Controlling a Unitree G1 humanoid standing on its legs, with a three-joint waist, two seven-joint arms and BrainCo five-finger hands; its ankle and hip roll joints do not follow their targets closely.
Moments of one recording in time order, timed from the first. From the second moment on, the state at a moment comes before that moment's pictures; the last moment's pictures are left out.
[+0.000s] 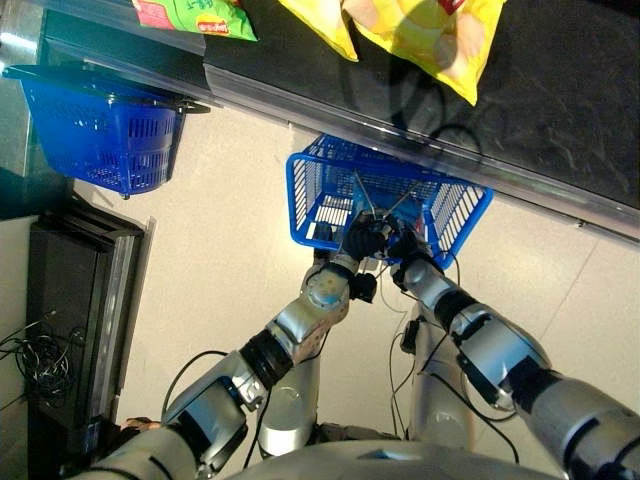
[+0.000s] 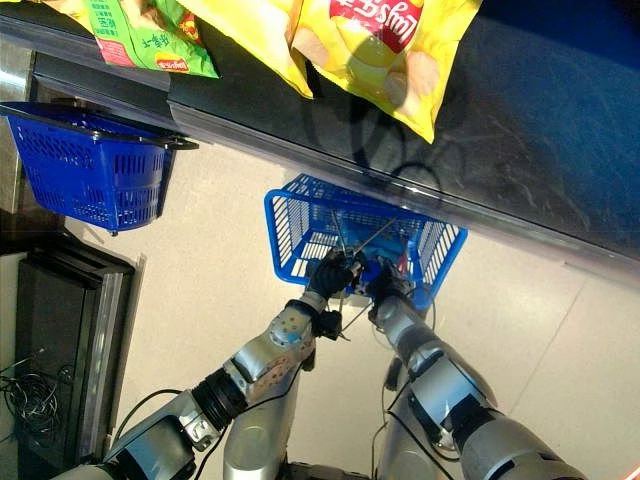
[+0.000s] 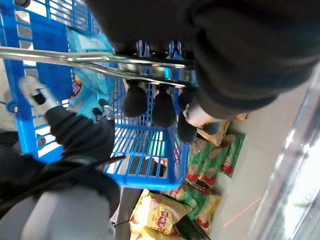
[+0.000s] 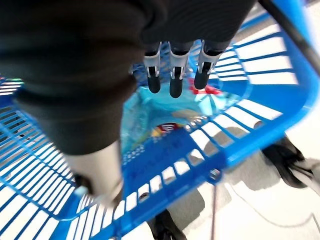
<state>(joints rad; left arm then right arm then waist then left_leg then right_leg) -0.48 0.12 -0.73 0.35 -0.48 -0.07 0.33 -0.69 -0.15 0.56 1.18 -0.07 0.04 -0.38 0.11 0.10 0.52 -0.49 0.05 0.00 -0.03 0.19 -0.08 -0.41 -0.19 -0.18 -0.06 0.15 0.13</state>
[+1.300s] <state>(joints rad) -0.08 0.22 -0.15 1.28 0.06 0.00 0.17 0.00 -0.19 0.04 1.32 0.15 0.00 -0.20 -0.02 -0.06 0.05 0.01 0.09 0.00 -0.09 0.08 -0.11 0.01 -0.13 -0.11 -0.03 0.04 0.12</state>
